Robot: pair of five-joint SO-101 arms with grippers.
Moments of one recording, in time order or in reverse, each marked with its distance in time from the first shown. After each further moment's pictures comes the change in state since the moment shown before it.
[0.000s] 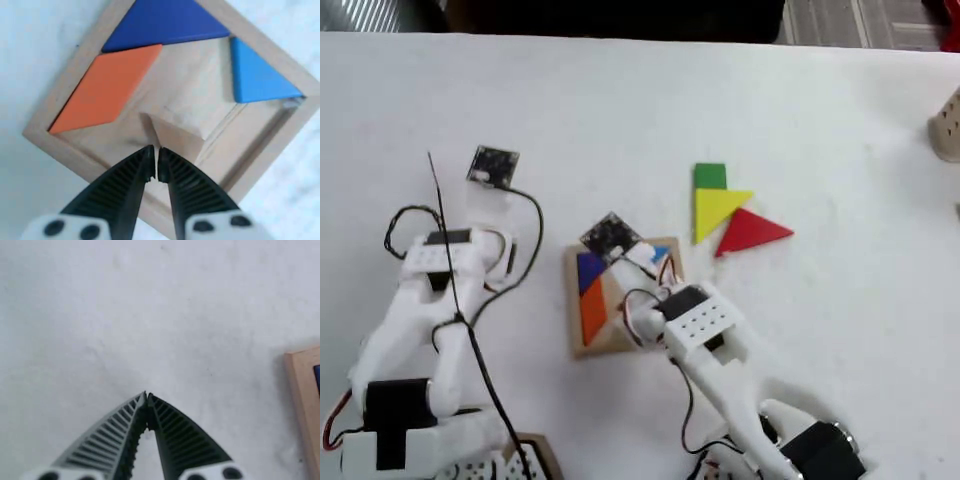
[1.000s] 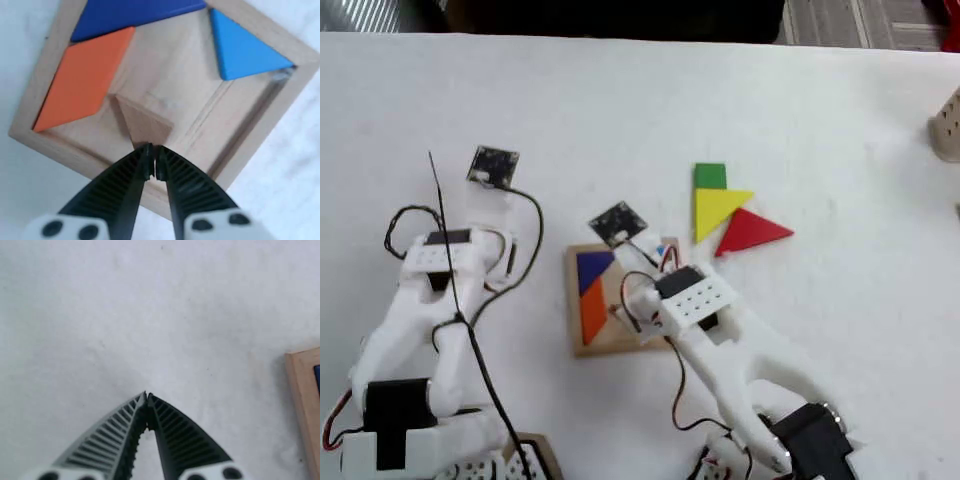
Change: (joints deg) left arm 0.0 0.0 0.0 0.0 0.0; right arm 1.3 6.5 -6.3 8.2 -3.9
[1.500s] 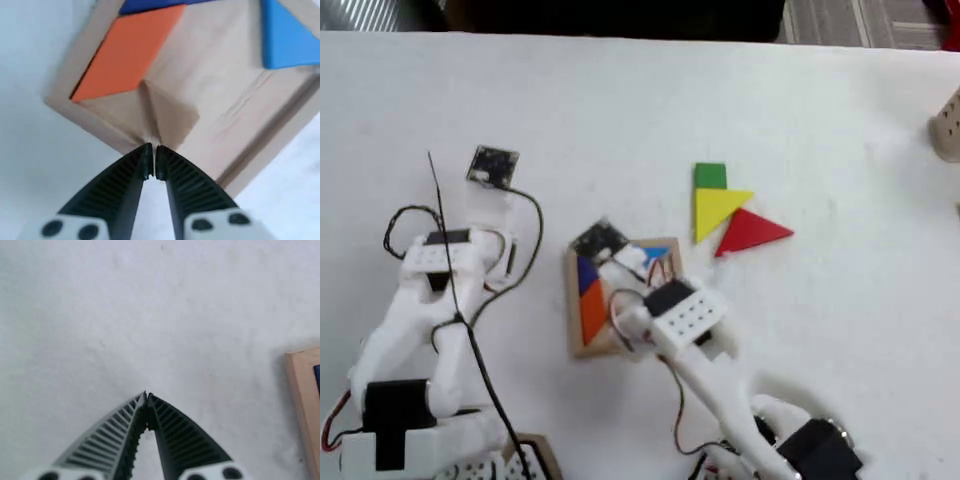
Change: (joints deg) left arm 0.0 0.0 0.0 0.0 0.0; right arm -6.9 -6.0 2.3 5.1 0.1
